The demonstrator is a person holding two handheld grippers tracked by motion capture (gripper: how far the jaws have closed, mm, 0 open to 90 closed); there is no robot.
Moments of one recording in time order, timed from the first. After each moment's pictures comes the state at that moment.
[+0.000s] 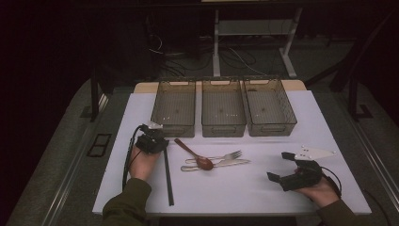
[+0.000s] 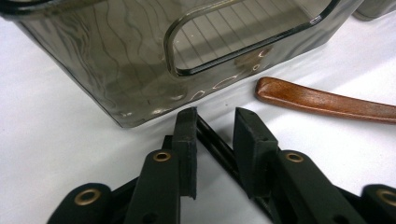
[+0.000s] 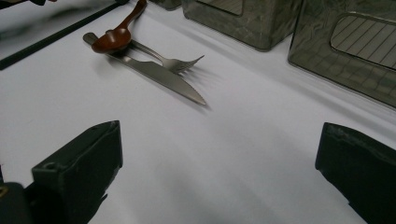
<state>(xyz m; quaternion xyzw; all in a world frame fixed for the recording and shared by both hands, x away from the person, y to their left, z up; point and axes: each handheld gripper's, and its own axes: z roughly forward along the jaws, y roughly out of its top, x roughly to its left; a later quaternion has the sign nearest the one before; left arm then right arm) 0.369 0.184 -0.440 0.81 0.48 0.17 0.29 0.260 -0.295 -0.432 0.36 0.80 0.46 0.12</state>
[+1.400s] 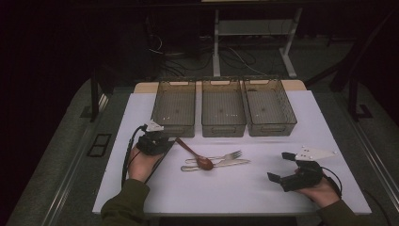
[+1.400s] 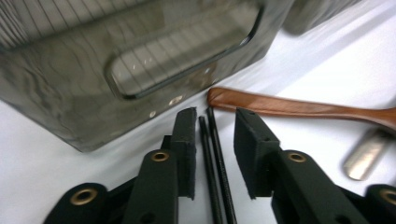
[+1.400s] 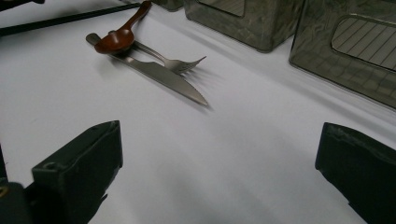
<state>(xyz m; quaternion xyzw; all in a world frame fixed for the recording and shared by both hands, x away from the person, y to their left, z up) 0.356 0.183 -0.427 0.82 0.42 0.15 0.36 0.258 -0.296 -0.431 0.36 0.80 0.46 0.12</state>
